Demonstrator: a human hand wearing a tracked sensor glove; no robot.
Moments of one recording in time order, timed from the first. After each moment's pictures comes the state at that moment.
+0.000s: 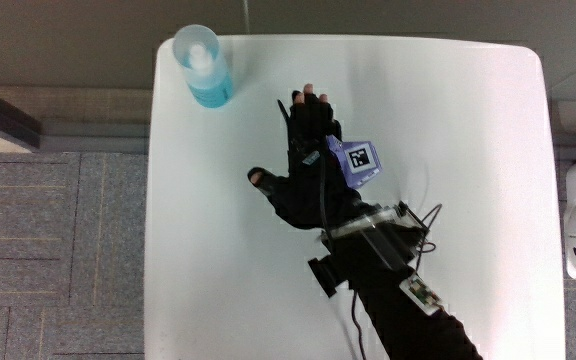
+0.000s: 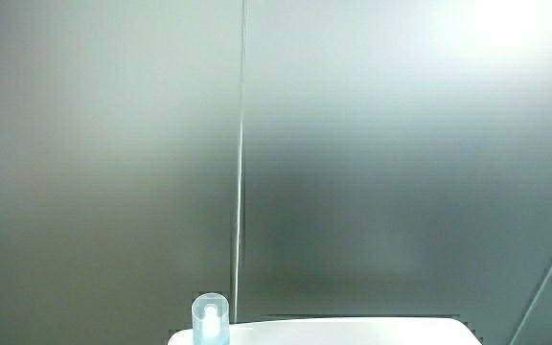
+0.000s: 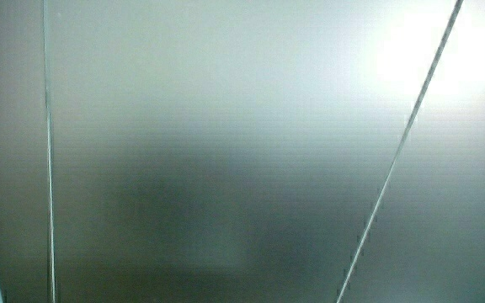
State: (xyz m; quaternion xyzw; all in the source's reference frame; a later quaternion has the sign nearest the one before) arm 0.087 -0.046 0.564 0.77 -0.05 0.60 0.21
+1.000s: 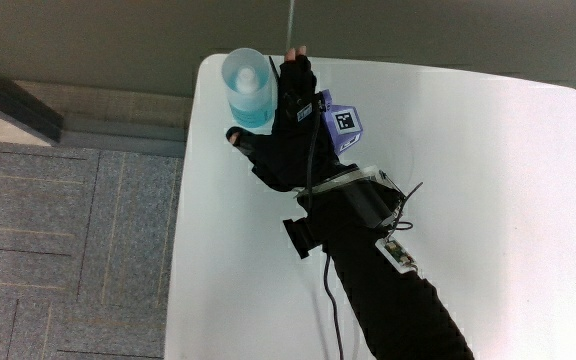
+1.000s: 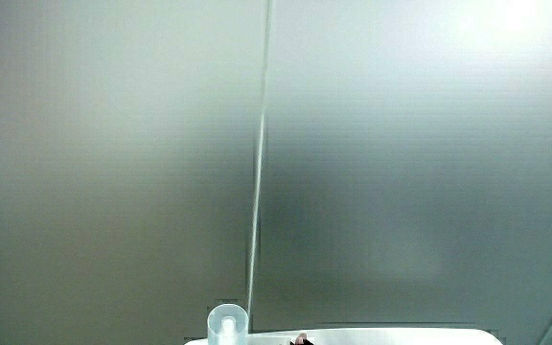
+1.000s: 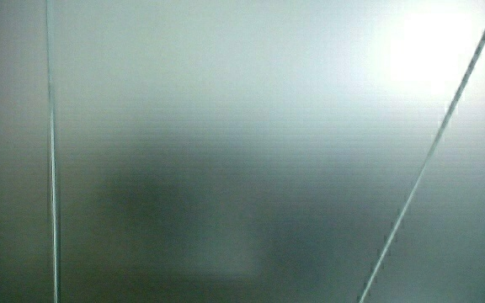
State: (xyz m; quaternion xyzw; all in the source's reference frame) arm 0.073 -0.085 0.583 0.67 -0.06 0.71 0.20
